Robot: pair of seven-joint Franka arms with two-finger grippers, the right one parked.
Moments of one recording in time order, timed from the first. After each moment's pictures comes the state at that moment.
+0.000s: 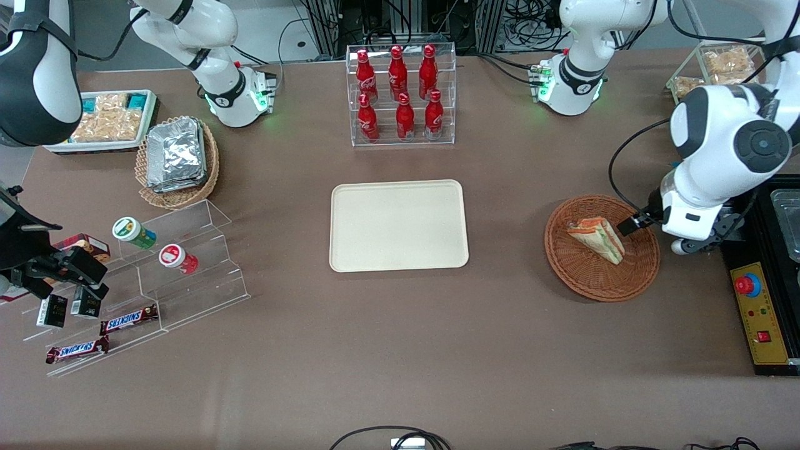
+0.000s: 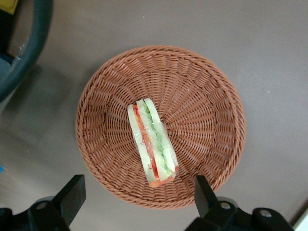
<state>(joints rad) -0.02 0.02 -0.02 -2.15 0.07 2.10 -0.58</state>
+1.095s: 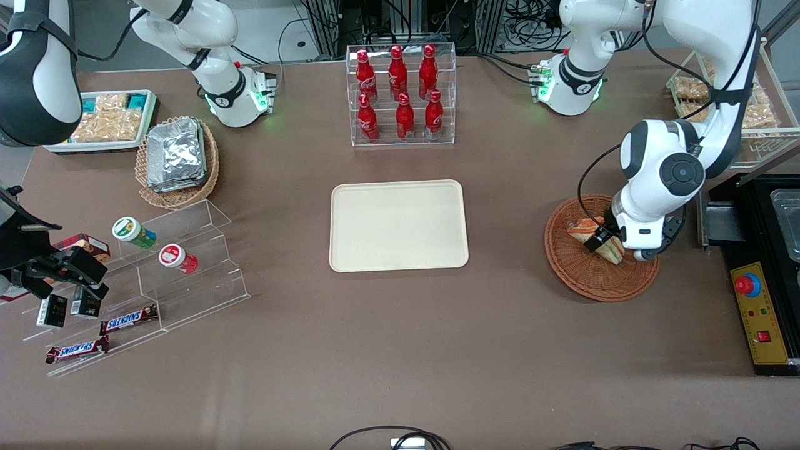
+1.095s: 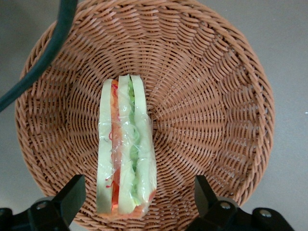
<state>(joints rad) -0.07 0.14 -0.03 -2.30 0.07 2.37 -0.88</state>
